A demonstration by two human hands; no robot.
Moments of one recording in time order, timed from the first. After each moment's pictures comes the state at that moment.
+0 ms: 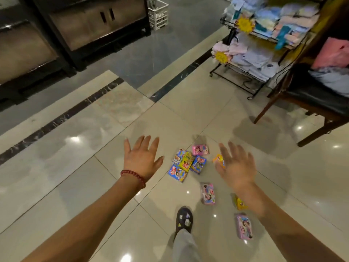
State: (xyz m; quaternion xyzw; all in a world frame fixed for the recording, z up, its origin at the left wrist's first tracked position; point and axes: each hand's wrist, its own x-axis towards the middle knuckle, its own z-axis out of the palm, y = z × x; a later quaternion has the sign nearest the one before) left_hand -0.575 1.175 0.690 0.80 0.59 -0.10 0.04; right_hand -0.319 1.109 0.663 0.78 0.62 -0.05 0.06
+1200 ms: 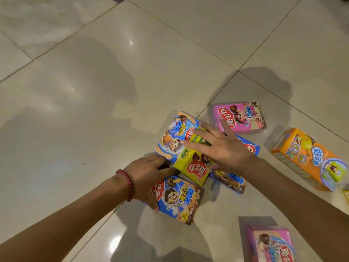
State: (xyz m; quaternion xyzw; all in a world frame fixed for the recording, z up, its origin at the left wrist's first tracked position) left_hand -0.494 1.381 -0.079 0.92 0.27 -0.19 0.22; right_hand -0.236 1.366 -0.070 0.47 0.88 -0.05 0.09
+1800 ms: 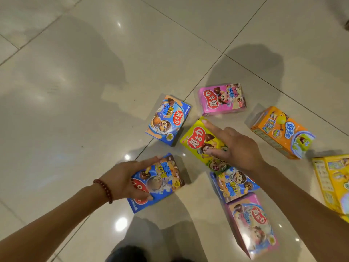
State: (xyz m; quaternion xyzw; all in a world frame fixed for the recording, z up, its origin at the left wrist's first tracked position) left_hand -0.532 1.327 -0.049 0.73 0.45 -0.13 0.50; right_hand -0.208 1.298 -0.025 0.68 0.69 -0.25 0.01
